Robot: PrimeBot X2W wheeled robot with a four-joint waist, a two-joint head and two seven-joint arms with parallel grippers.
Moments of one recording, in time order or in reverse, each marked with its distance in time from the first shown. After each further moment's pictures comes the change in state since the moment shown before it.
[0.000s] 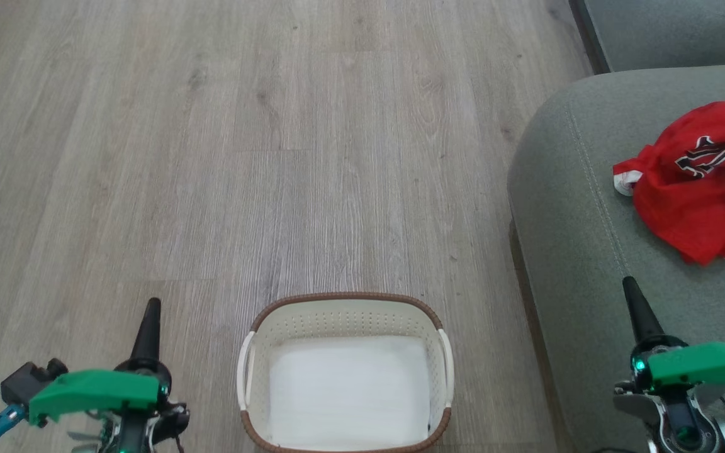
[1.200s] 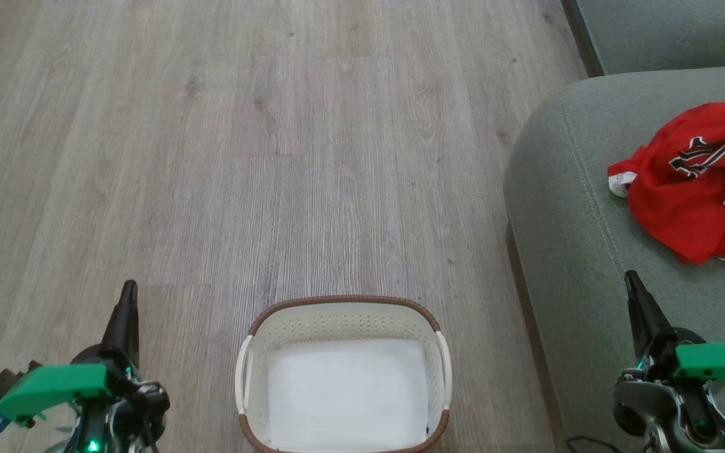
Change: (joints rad) left arm -0.035 -0.001 0.074 0.007 -0.378 -0.044 0.097; right arm -0.021 0.042 -0.063 0.010 0.305 0.000 0.091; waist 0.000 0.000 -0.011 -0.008
